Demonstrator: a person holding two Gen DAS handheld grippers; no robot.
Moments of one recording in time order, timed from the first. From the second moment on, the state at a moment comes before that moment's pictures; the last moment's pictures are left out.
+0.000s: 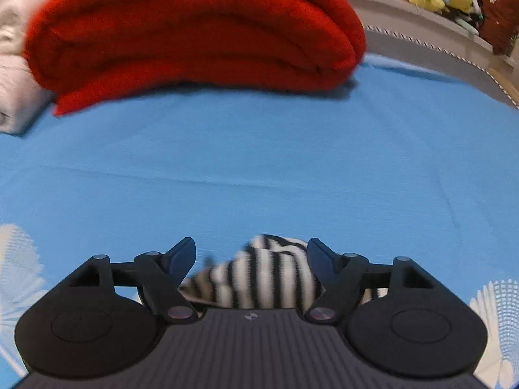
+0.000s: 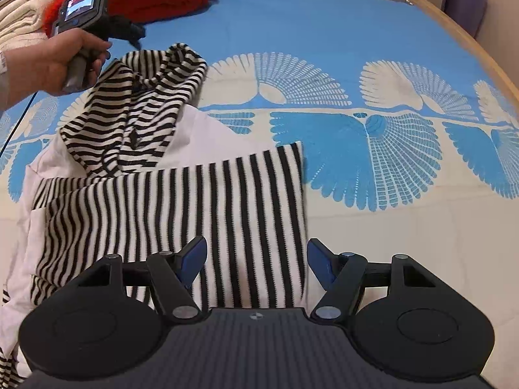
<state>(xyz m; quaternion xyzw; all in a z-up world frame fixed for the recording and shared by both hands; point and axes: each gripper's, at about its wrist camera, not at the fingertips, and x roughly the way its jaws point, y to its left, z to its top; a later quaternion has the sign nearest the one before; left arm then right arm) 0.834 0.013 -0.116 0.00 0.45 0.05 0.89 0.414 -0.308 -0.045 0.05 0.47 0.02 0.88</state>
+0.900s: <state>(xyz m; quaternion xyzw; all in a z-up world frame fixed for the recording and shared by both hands) 0.368 0.009 0.008 -0.02 0.46 -0.28 0.84 0.405 -0.343 -0.005 0.15 0.41 -0.04 0.90</state>
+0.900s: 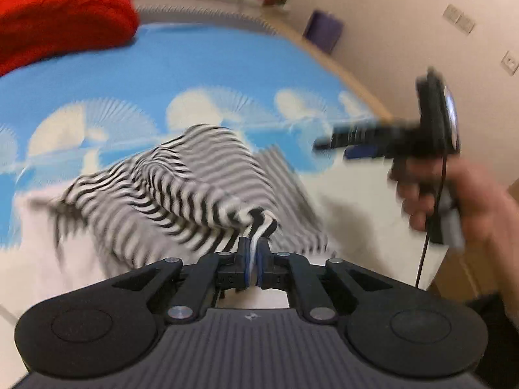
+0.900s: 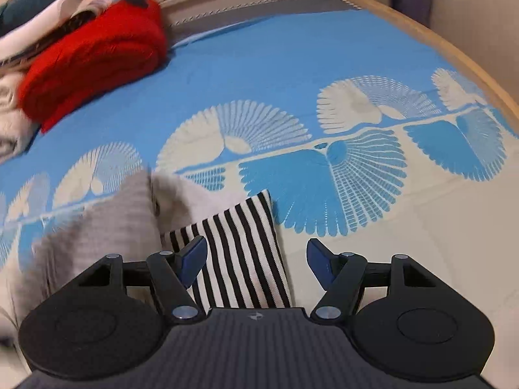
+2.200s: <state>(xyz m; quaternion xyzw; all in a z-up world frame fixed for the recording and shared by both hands) 0.451 0.152 -0.099 -0.28 0.55 0.03 0.78 0.421 -0.350 -0.067 0.41 0.46 0.06 0.79</state>
